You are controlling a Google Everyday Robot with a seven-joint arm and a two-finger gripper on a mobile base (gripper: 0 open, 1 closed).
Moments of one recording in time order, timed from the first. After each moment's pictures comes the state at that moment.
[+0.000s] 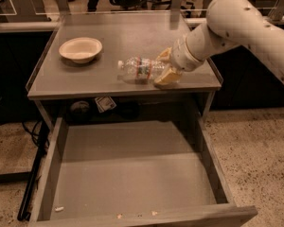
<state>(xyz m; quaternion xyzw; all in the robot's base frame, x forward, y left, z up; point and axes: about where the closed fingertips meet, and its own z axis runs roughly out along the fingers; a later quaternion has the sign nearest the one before) 0.664 -0.070 0.840 -0.71 0.62 0.06 0.34</state>
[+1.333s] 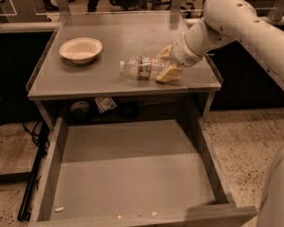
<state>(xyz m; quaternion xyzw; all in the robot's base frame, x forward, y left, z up) 0.688 -0.070 0.831 -0.72 0.62 0.07 0.32</state>
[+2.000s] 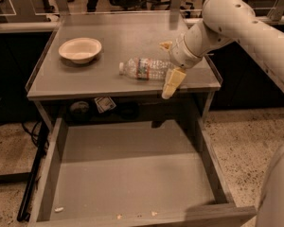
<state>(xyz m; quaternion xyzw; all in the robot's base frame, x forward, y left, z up) 0.688 -0.070 0.831 -0.72 0.62 0.07 0.32</state>
